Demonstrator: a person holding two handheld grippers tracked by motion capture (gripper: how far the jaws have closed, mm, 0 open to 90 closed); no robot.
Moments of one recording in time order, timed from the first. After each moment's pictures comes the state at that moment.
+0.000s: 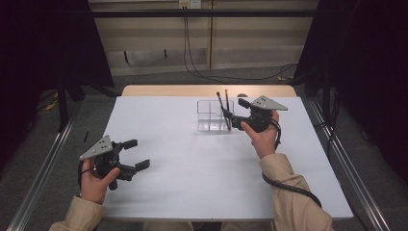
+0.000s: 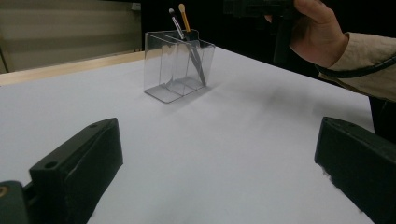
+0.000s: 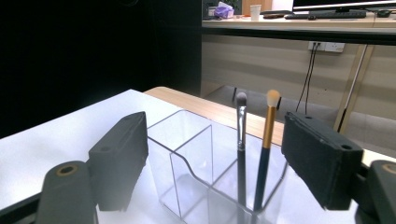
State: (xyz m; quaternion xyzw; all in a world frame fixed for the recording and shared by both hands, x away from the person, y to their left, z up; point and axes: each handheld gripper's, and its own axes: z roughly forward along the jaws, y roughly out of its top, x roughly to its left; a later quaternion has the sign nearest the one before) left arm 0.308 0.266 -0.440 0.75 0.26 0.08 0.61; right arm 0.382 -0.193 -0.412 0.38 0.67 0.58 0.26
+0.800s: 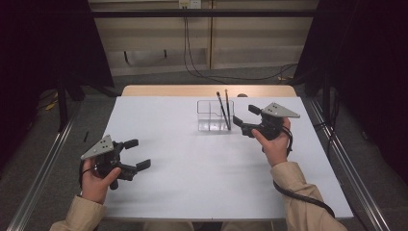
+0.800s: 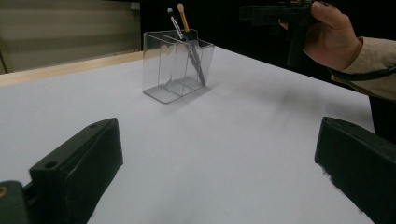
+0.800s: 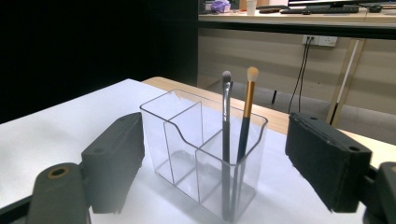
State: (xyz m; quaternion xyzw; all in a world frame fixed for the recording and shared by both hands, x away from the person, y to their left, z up) left arm 0.309 0.264 -0.439 0.75 0.26 0.08 0.61; right arm 0.358 -0.219 -0.417 0.38 0.68 0.57 0.26
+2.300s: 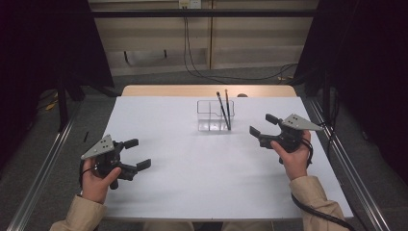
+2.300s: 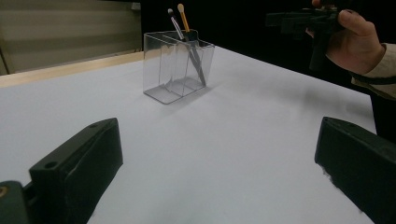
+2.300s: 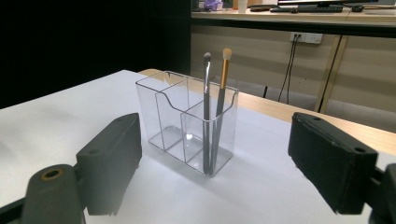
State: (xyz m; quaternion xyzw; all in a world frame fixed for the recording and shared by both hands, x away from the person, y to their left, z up) left arm 0.309 0.263 -0.438 0.75 0.26 0.09 0.60; right arm 0.317 -0.260 -0.420 0.39 0.68 0.56 0.27
